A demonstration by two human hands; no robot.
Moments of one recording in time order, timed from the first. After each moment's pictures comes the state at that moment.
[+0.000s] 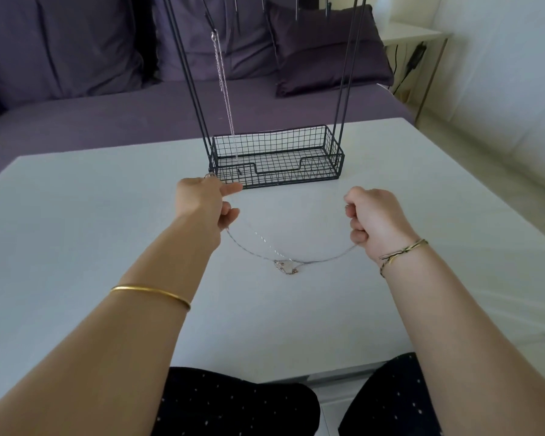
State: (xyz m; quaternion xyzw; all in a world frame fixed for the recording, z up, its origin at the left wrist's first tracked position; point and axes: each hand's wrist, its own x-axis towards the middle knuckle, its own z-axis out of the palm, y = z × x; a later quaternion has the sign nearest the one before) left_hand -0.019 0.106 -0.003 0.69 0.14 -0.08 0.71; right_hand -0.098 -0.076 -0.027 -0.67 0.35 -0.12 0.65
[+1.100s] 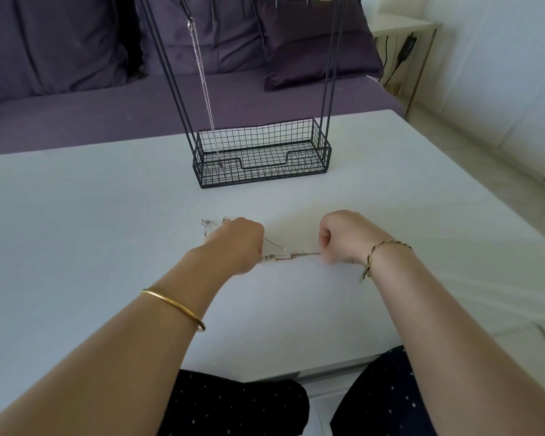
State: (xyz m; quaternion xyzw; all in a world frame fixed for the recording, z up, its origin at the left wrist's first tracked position) left_hand -0.039 0.084 -0.053 0.95 -0.28 -0.15 0.00; right_hand -0.102 -0.082 -0.053 -0.96 0.18 0.14 0.19
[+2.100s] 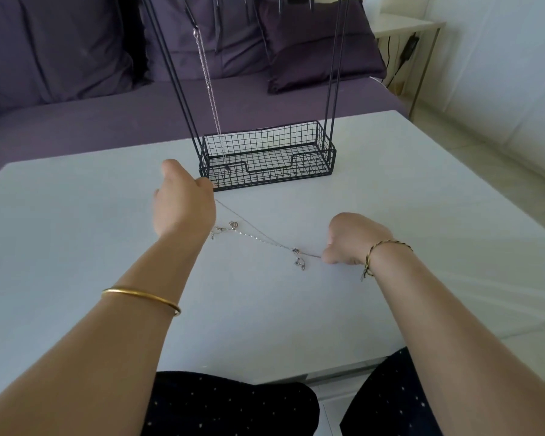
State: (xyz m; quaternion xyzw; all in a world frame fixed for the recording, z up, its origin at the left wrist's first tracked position) left_hand -0.017 0.112 -0.011 0.92 0.02 0.12 0.38; right_hand -0.102 -0.075 -0.044 -0.95 0.22 0.17 0.12
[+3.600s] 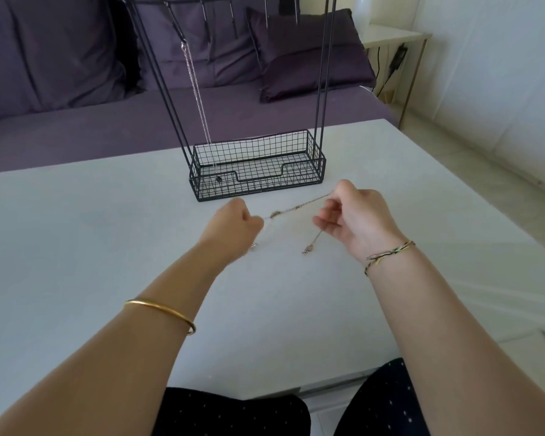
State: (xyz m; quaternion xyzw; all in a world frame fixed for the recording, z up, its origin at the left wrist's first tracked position) left_hand -0.030 0.077 -0.032 0.92 -0.15 -0.11 0.35; right_hand -0.100 -0.076 -0.018 -0.56 0.32 -0.16 0.75
